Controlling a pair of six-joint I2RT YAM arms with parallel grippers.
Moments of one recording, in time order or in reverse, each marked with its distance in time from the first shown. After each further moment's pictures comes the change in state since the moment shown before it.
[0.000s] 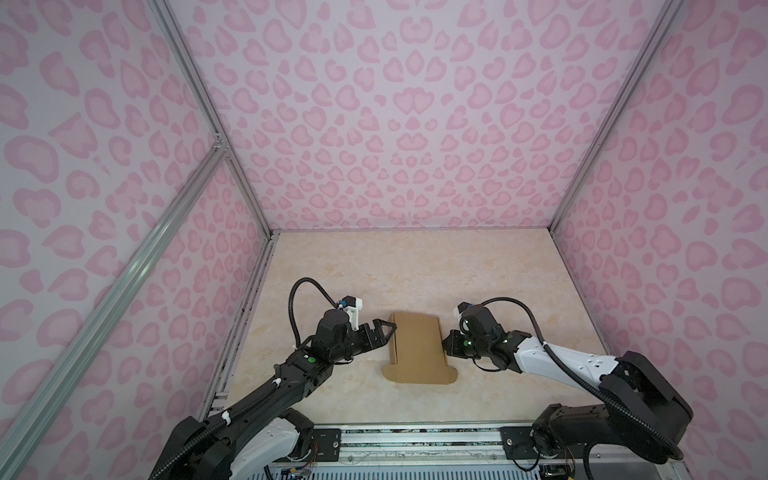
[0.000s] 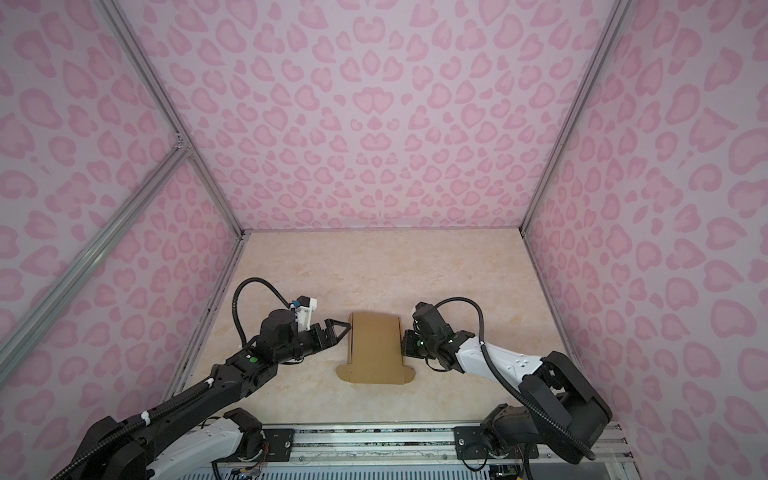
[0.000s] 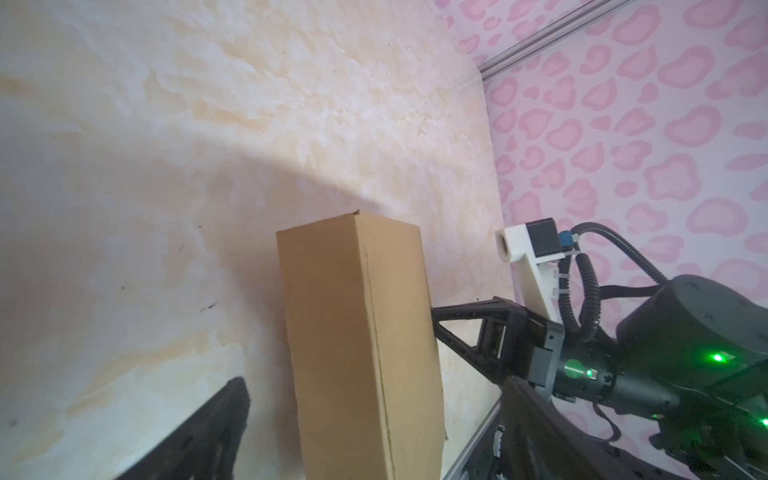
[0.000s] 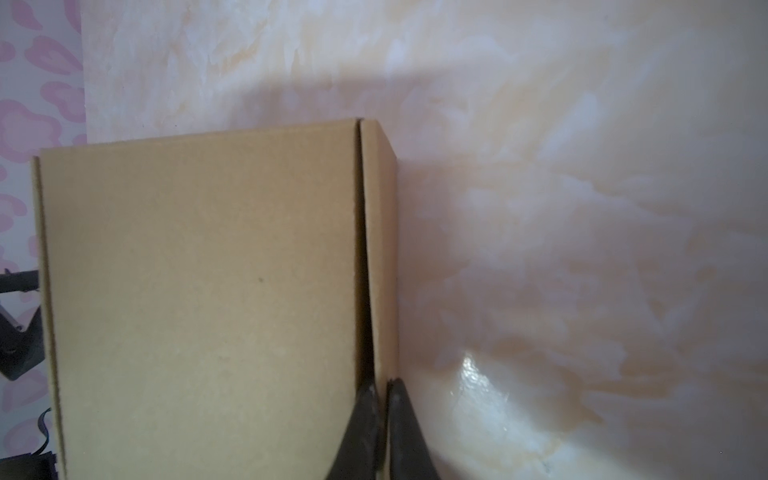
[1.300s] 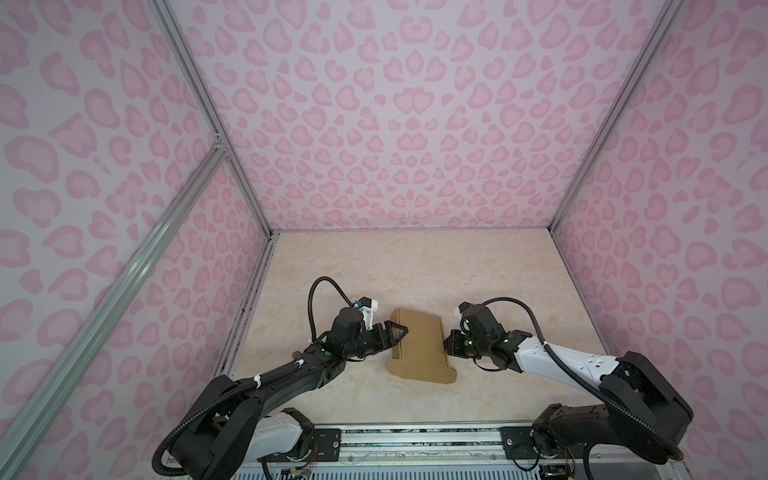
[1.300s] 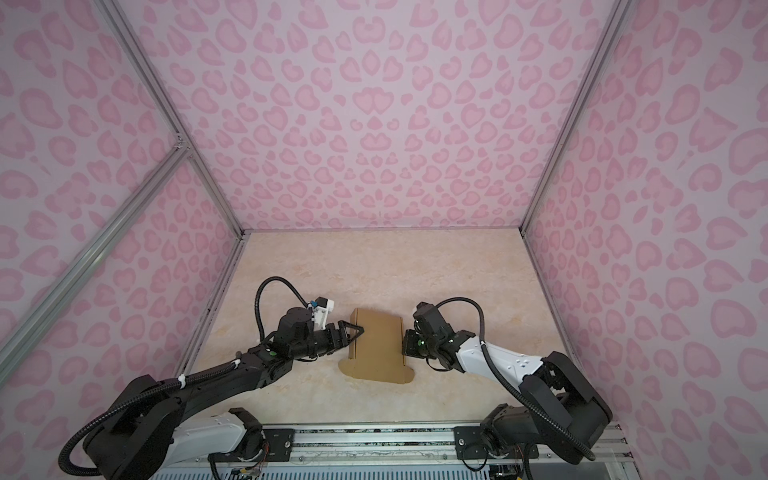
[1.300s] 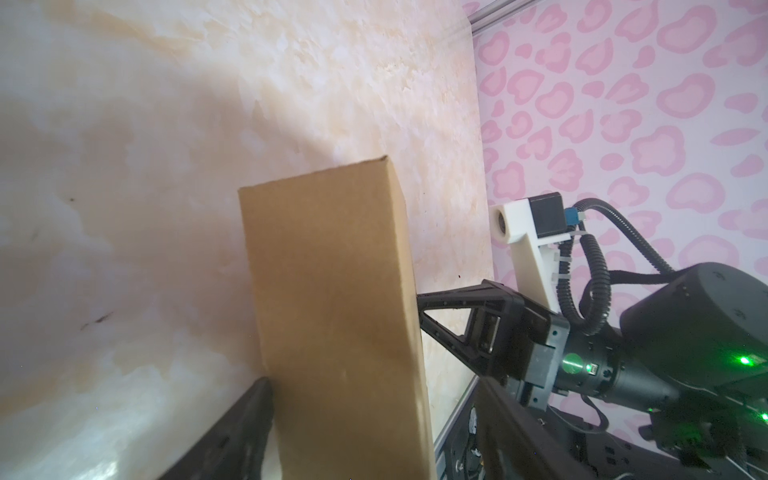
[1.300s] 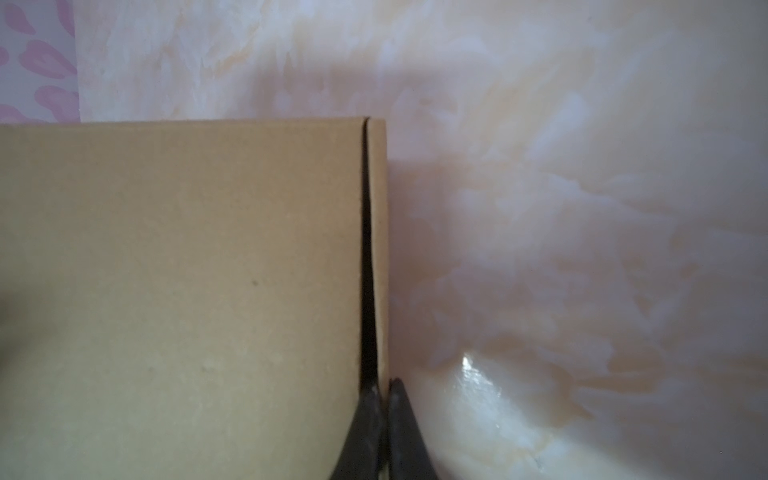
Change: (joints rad) left arm -0.070 0.210 0.017 0.189 0.068 -0.070; right arm 0.000 -0.008 0.002 -0.016 0.005 0.008
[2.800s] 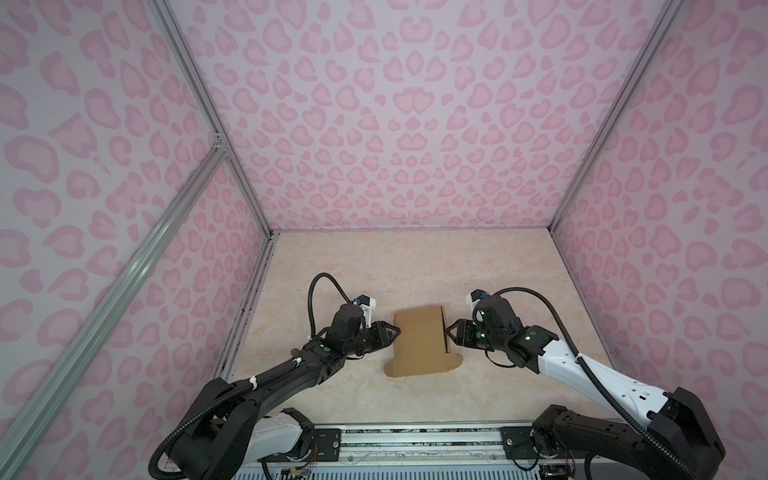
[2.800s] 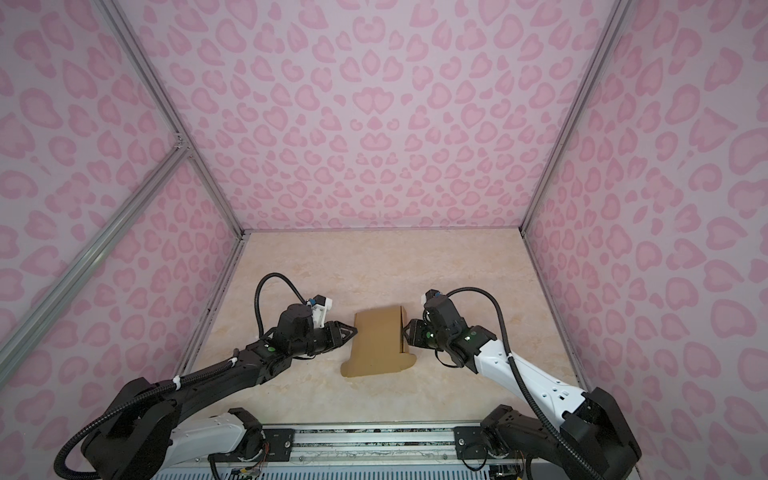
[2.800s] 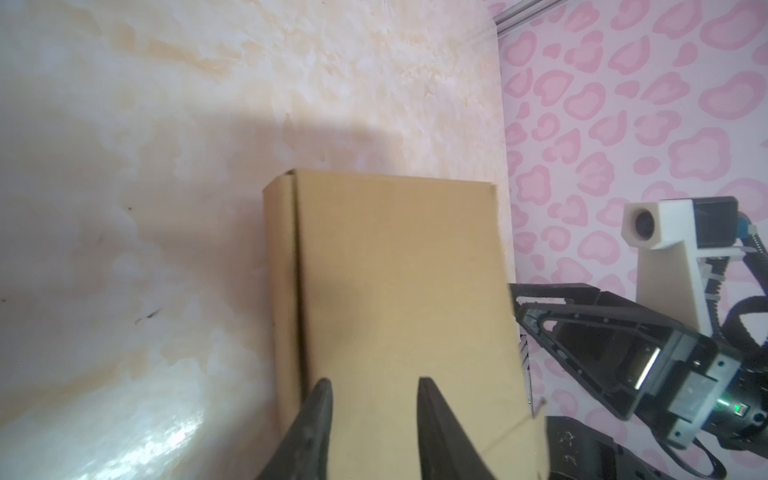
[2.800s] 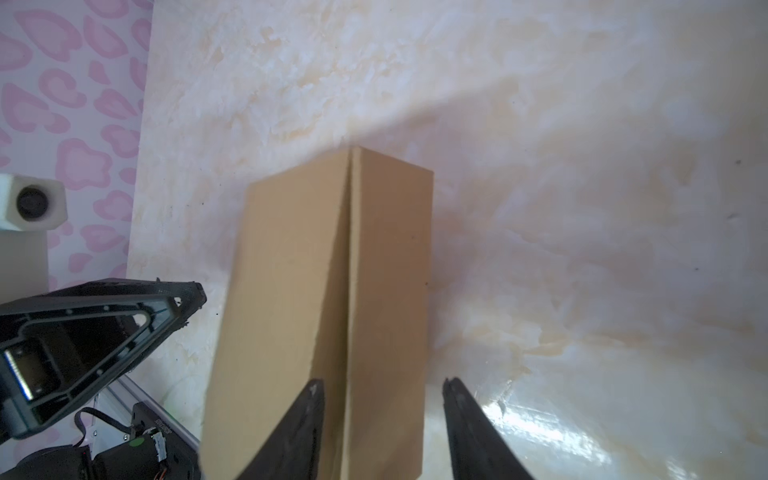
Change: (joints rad) left arm 0.021 -0.023 0.047 -0.129 -0.036 0.047; right arm -0.040 -0.223 0.083 -0.206 0.058 -0.073
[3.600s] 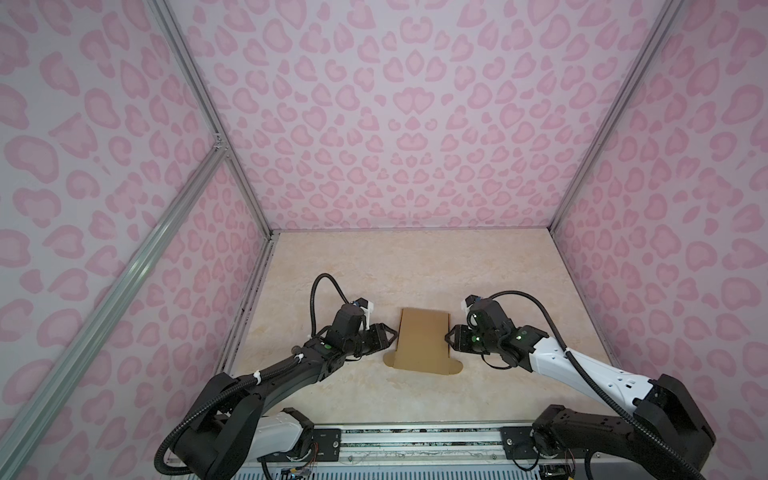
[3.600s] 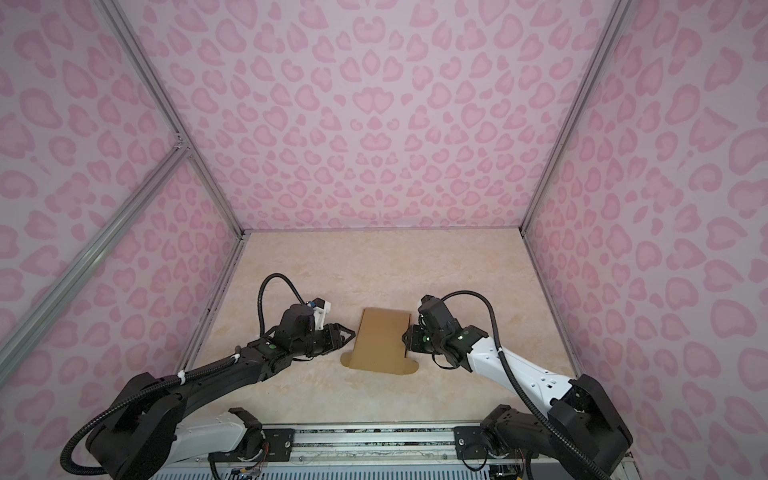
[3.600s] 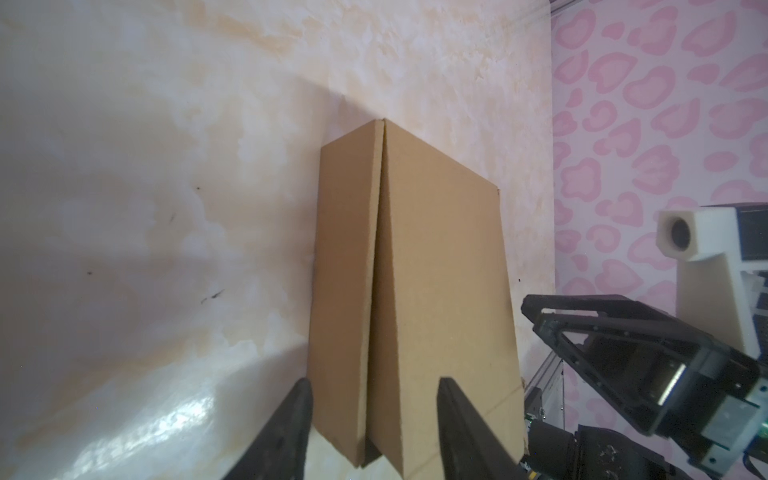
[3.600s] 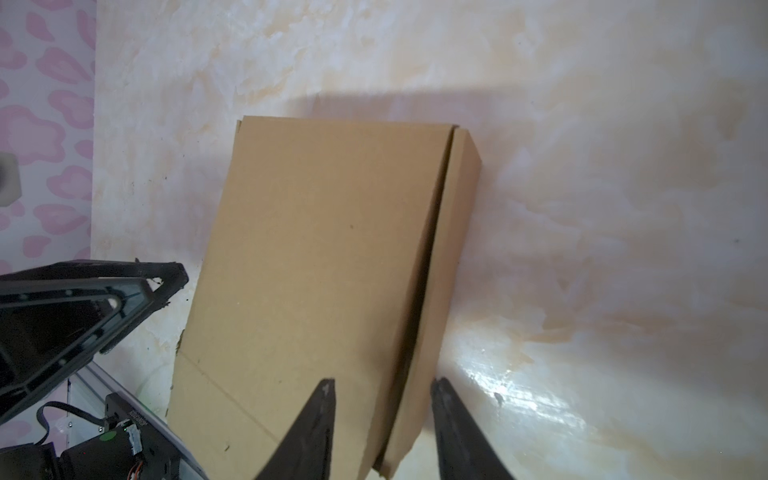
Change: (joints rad) left arm 0.013 0.047 0.008 -0.084 -0.017 0.053; right arm 0.034 0.097 -0.002 0.000 -0.003 0.005
